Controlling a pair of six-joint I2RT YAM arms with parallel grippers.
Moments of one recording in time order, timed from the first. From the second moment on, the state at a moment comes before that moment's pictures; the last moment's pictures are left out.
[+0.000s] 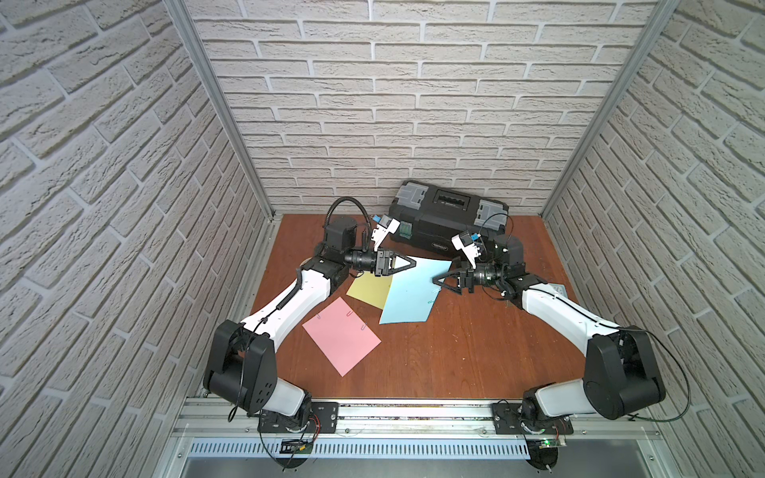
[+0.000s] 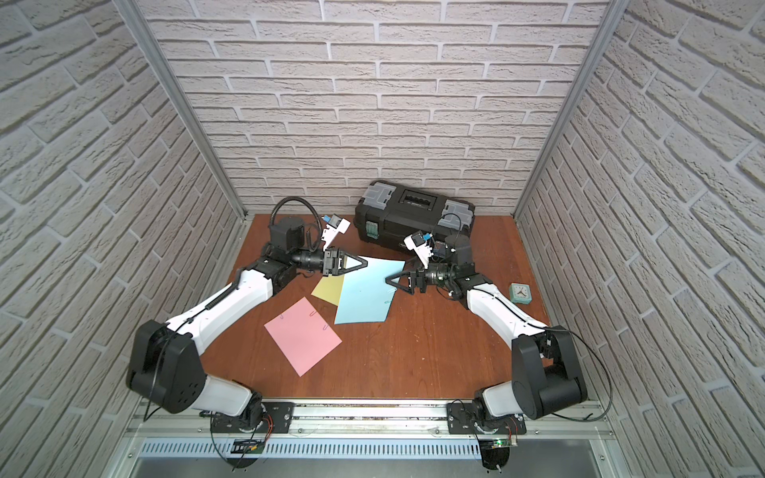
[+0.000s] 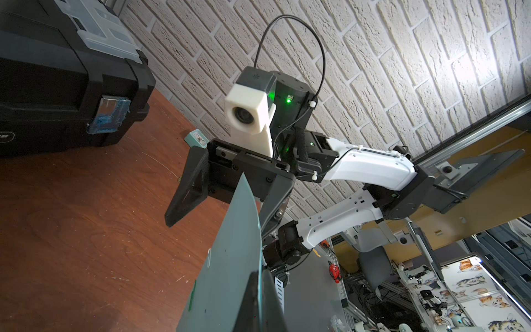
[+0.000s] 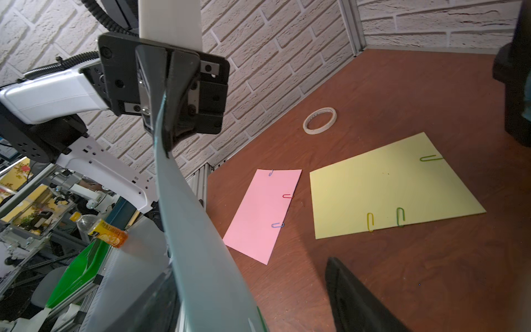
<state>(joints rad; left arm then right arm) -0.42 1.46 1.11 0.02 1.17 -0.49 0.22 1.43 0.90 0.07 -1.14 0.16</state>
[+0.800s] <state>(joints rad) -0.40 1.46 1.12 0.02 1.18 -0.48 0.24 1.43 0.90 0.14 -1.22 0.24</state>
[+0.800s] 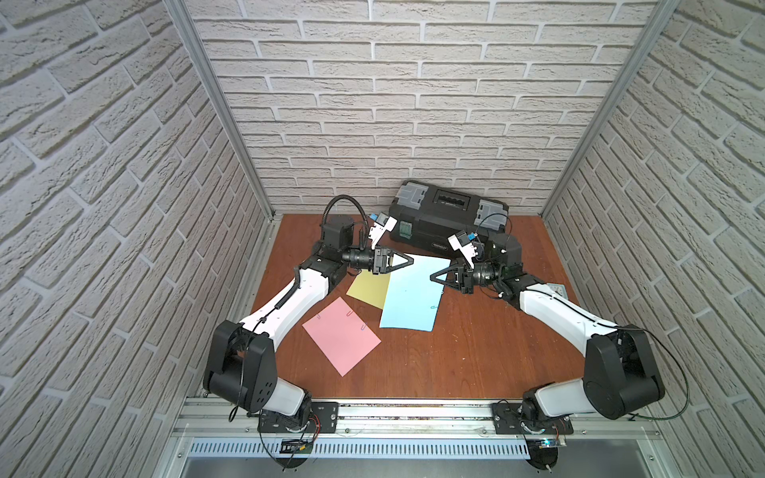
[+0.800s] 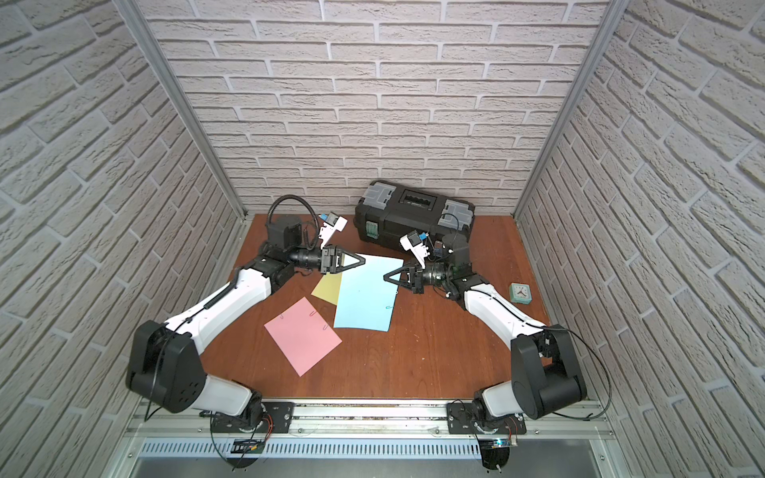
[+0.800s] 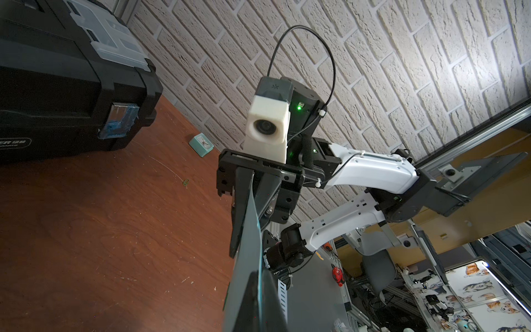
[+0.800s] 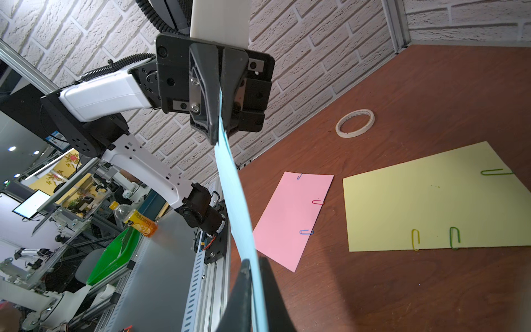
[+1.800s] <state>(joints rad) -0.40 1.45 0.99 0.11 1.15 -0.56 0.22 1.47 1.12 -0.16 -1.25 0.13</state>
